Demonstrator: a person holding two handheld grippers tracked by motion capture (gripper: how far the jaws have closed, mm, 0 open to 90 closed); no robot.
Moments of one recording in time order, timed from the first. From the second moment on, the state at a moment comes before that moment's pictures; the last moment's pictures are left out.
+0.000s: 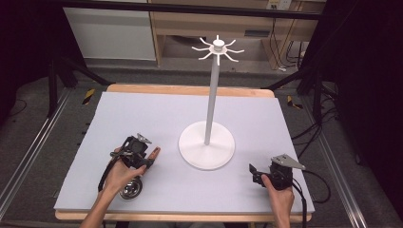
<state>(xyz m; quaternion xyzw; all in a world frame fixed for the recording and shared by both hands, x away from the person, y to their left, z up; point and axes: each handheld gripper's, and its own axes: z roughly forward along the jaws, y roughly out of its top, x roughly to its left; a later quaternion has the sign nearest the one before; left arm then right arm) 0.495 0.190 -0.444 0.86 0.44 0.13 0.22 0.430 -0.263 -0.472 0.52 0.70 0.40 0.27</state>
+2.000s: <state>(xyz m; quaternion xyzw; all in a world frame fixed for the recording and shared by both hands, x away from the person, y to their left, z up) 0.473 0.189 -0.401 0.84 0.42 0.16 0.31 0.431 -0.265 -0.472 0.52 0.70 0.40 0.26</state>
